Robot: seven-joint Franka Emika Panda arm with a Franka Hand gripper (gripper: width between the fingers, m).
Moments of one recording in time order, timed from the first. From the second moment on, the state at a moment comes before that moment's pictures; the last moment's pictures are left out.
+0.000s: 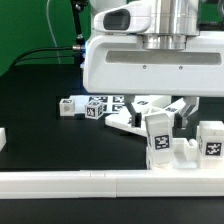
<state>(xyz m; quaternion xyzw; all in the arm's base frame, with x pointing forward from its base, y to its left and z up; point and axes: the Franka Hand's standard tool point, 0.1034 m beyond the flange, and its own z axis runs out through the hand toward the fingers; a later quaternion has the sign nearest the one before) 0.651 0.039 0.088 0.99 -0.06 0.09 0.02</state>
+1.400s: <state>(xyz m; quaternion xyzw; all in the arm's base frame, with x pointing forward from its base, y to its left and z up) 0.649 0.037 0.088 0.83 -0.55 0.04 -0.07</state>
